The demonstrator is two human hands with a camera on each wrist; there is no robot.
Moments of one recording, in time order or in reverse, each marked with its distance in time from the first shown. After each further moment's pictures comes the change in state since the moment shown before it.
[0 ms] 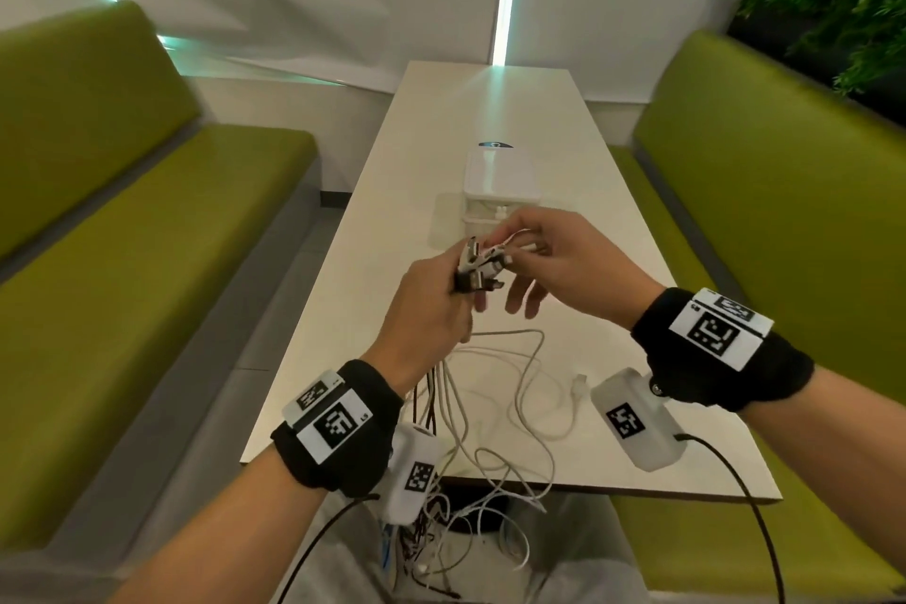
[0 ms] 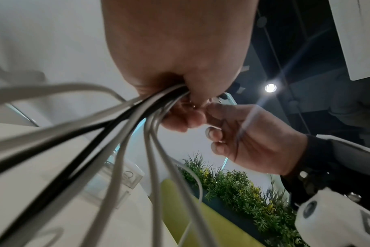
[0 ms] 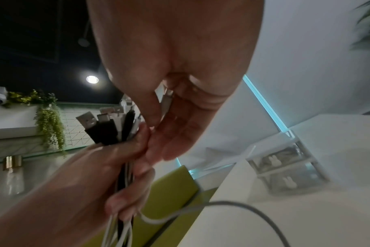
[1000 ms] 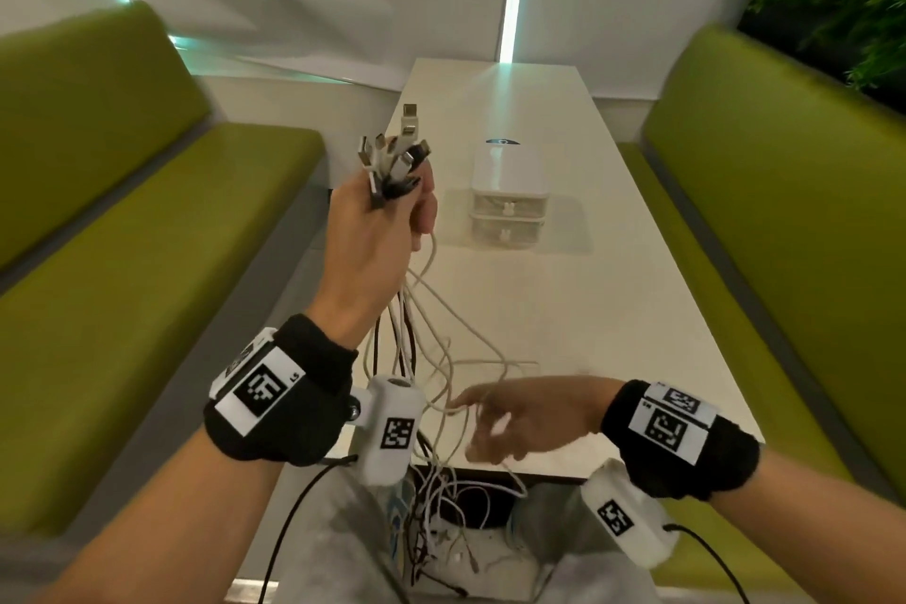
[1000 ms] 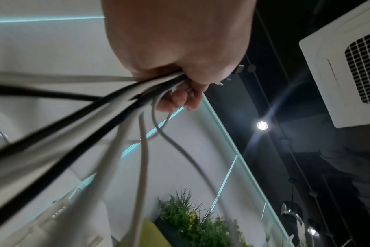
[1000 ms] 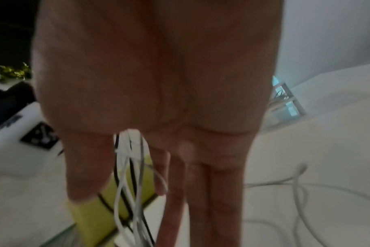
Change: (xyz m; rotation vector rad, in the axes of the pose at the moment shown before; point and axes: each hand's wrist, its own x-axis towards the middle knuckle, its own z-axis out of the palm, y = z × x) left_hand 0.004 0.054 -0.057 -0.276 0.307 0.086; right_hand -0.046 0.053 0.069 -0.313 -0.816 0.295
